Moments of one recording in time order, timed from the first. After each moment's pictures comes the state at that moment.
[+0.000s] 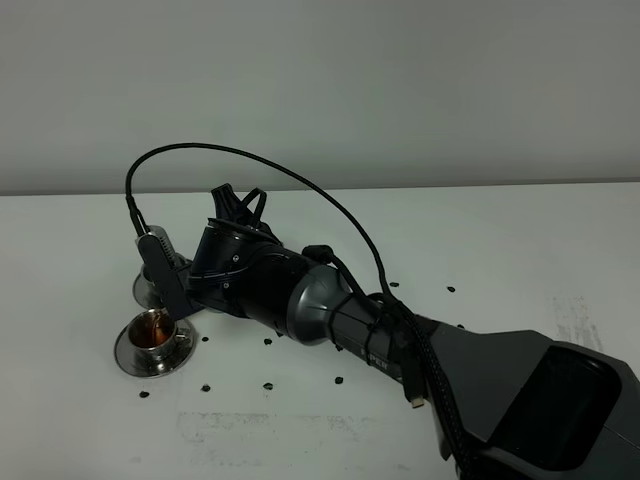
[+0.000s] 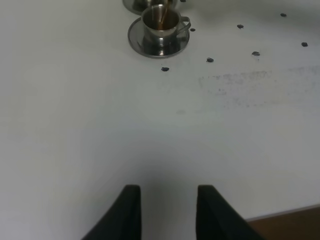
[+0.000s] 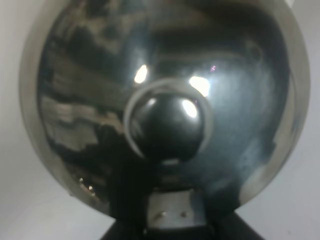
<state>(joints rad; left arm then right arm) -0.02 0.00 -0.46 -0.11 1.07 0.13 0.92 2.47 -2.21 -0.76 0.95 -0.77</state>
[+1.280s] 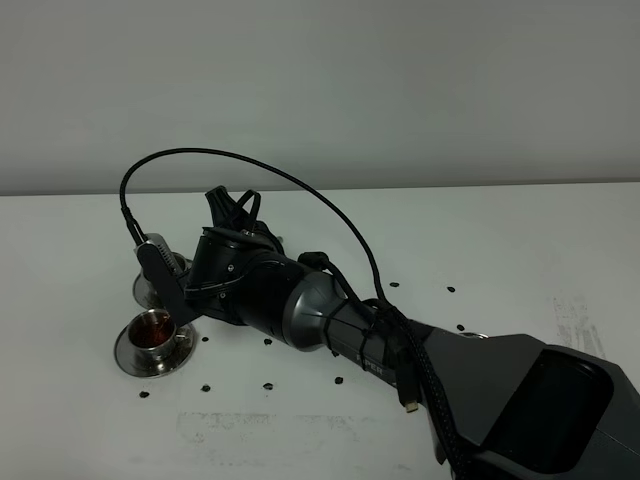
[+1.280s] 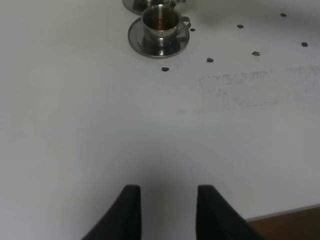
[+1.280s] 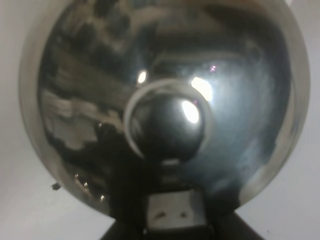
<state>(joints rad) -0.02 0.00 -0.46 -0.11 1.07 0.13 0.92 2.49 -2.21 -0.82 0.94 -0.79</state>
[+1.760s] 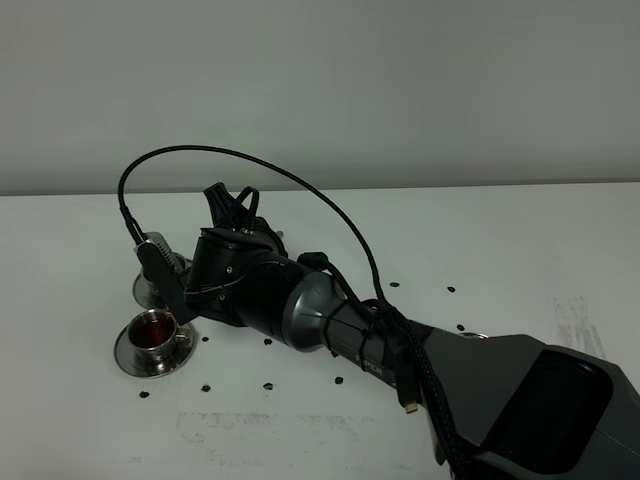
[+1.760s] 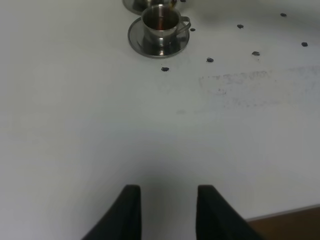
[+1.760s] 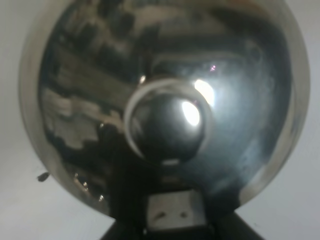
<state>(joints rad) -0.02 0.00 -0.46 -0.11 1.07 0.13 0.93 2.49 -2.21 -0.86 0.94 -0.79</state>
